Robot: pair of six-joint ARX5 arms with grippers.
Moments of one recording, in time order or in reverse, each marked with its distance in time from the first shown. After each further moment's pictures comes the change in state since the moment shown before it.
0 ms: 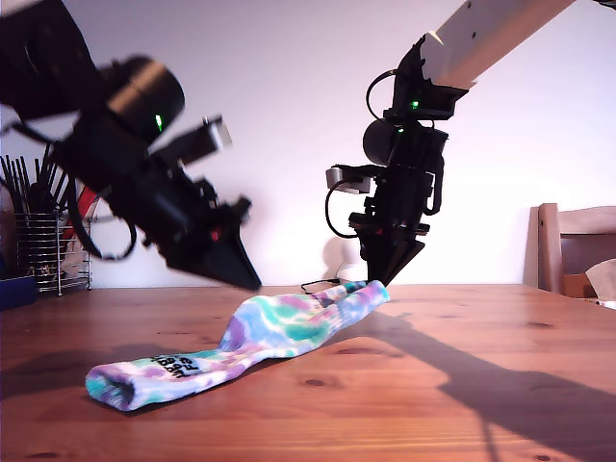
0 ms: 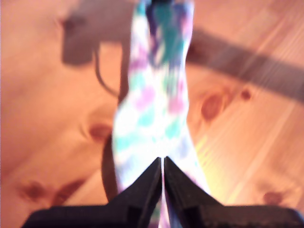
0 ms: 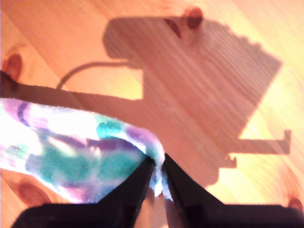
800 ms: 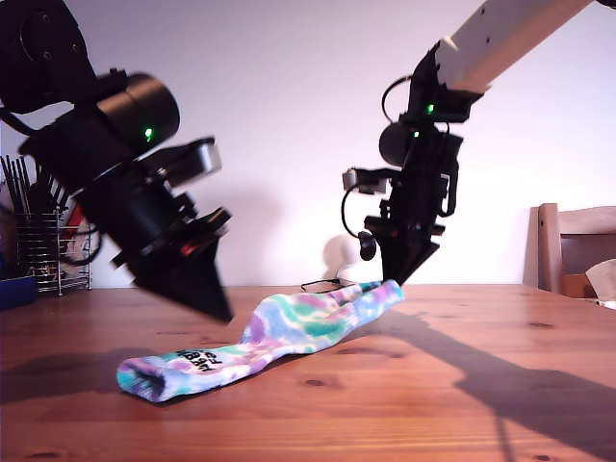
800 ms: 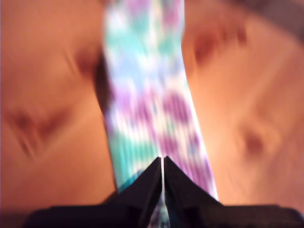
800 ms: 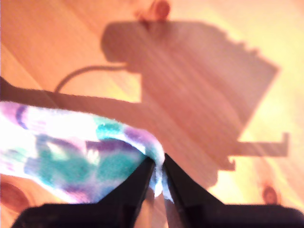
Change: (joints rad) left arm 0.004 -0.089 0.000 -0.211 -0.031 0.002; right arm -0.032 0.000 0.001 0.022 0.000 0.000
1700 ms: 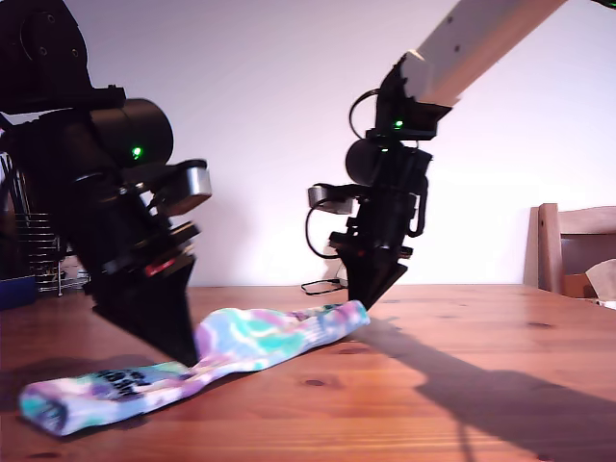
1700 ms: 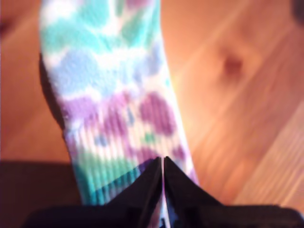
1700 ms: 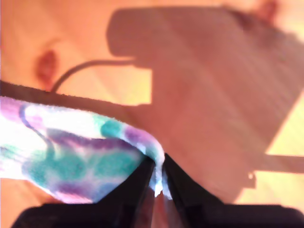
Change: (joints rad) left arm 0.001 0.001 0.000 -0.274 0.039 0.055; right arm 0.081 0.000 -0.099 0.039 -0.044 0.026
